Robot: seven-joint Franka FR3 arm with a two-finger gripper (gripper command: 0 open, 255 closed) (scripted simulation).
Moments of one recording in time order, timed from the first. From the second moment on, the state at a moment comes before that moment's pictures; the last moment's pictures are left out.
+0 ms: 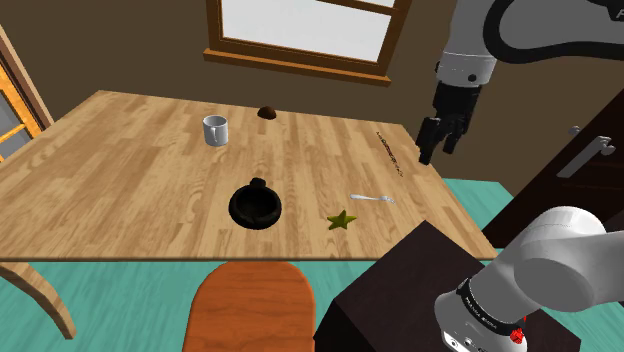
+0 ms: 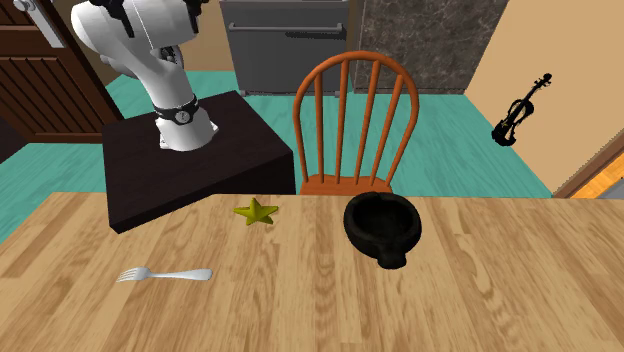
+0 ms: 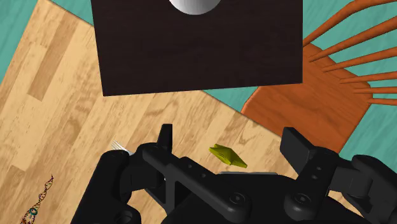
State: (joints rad) arm 0.00 -0.74 0.06 -2.45 0.01 1.51 0.15
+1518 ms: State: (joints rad) arm 0.08 -0.12 0.12 -2.63 -0.26 2.39 -0.13
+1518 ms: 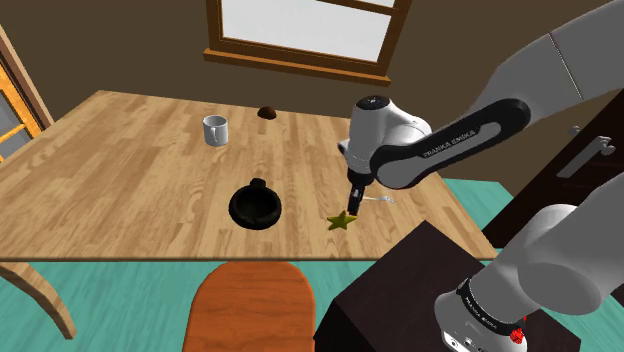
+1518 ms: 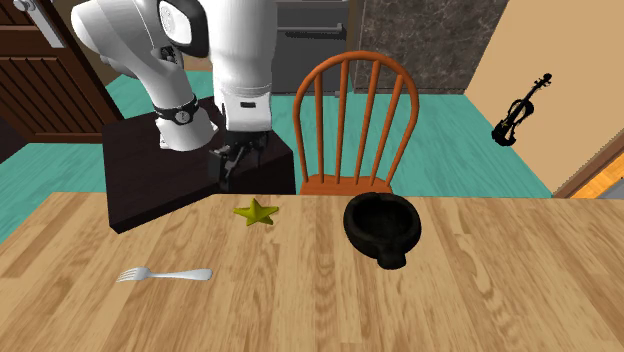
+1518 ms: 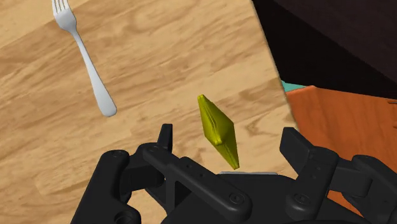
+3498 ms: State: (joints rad) arm 0.09 0.24 0.09 -2.55 -0.58 2.67 0.00
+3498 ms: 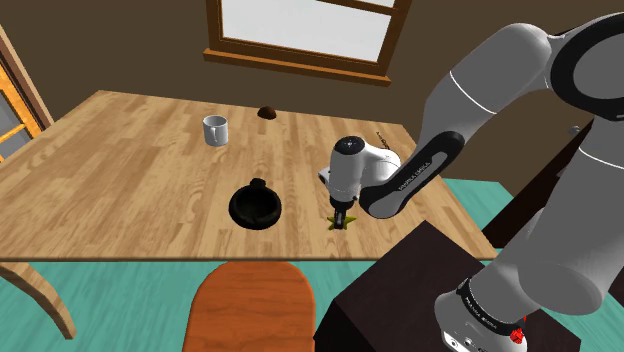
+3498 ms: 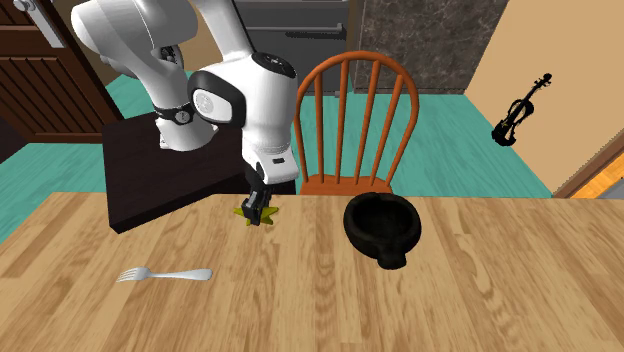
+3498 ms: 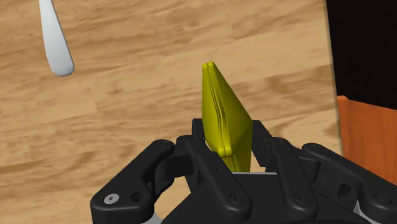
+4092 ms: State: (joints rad) arm 0.07 0.12 0.12 -2.57 -0.48 2.59 -0.09
